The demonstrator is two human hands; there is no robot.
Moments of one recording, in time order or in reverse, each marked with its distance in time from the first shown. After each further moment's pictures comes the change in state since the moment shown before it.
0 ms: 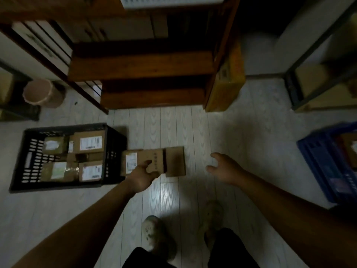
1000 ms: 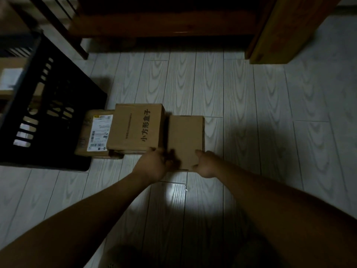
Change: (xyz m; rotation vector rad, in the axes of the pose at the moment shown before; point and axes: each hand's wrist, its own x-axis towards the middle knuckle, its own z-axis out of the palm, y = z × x) left_hand 0.386 -0.242 0.222 0.290 0.287 0.081; right_hand 0.419 0.142 0.317 -0.283 -0.167 -0.103
